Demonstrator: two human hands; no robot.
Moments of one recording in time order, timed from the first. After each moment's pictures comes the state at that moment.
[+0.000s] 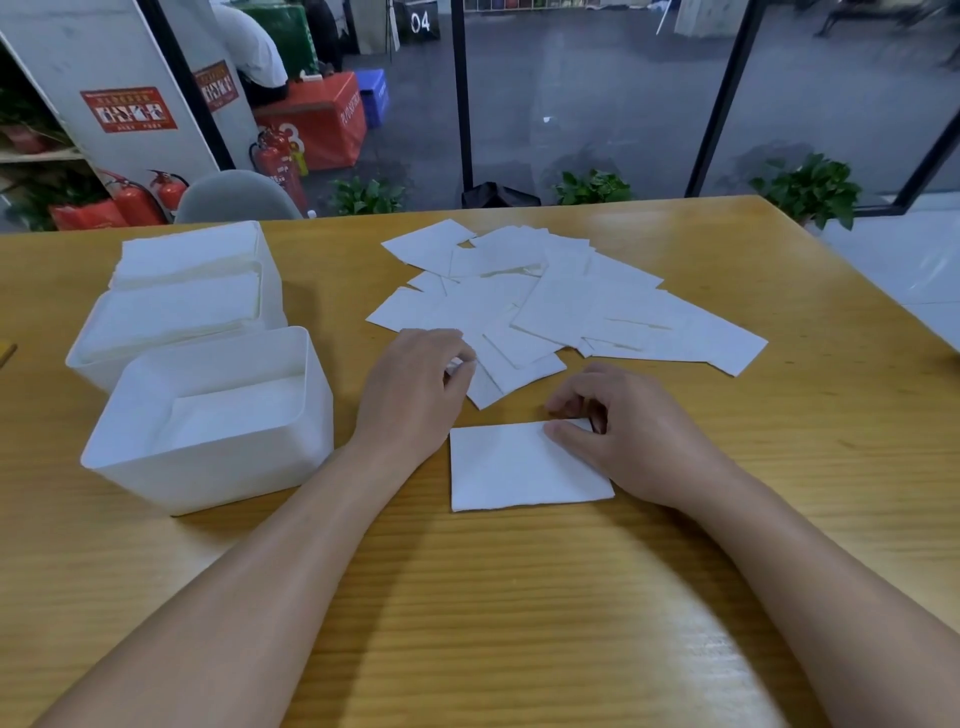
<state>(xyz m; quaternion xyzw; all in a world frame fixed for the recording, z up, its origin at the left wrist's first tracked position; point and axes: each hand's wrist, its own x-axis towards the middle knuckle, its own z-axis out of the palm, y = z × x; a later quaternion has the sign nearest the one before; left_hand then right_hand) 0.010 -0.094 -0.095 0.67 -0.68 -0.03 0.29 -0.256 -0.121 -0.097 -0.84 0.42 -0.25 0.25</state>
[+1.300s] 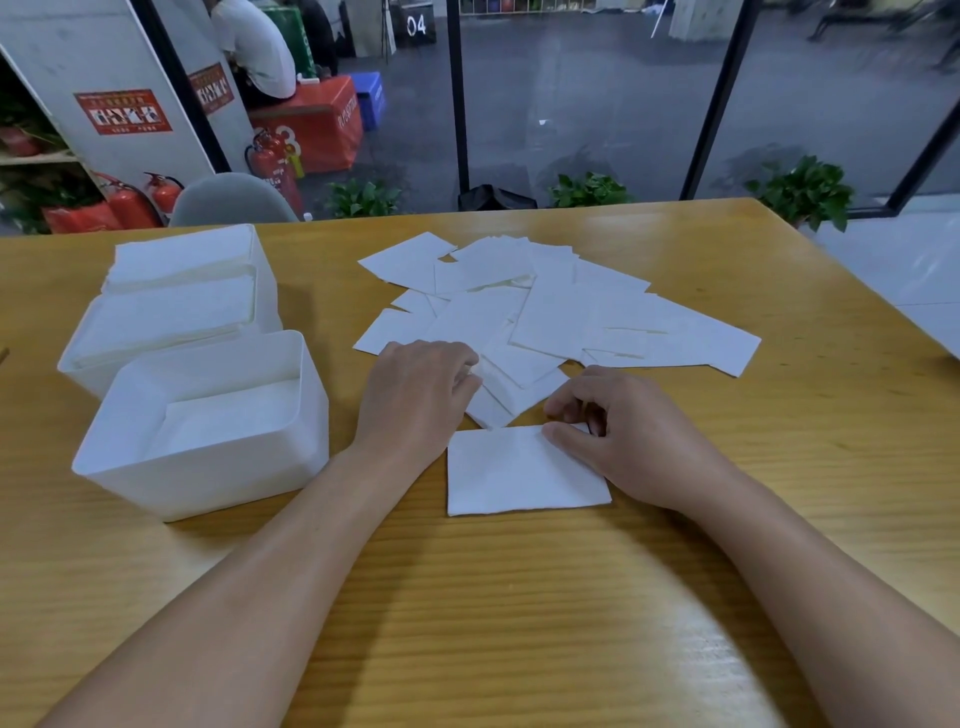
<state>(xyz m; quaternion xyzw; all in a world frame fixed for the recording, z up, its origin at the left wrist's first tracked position) 0.001 -0.095 -0.091 0.65 -0.70 0.07 0.27 -0.259 -0.122 -0.097 -0.83 0.41 -0.26 0.26</state>
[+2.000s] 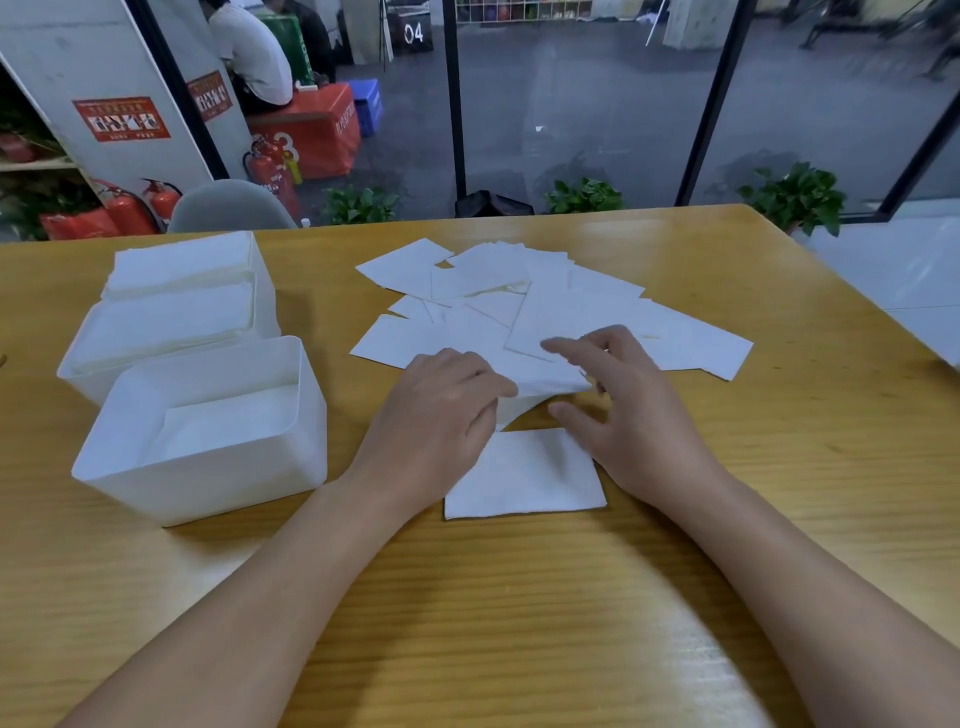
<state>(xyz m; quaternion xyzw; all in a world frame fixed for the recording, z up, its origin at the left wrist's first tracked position) -0.012 -0.067 -0.082 0.52 -0.80 0.07 0.31 -0.251 -0.117 -0.086 -0.82 0.44 -0.34 0.16</state>
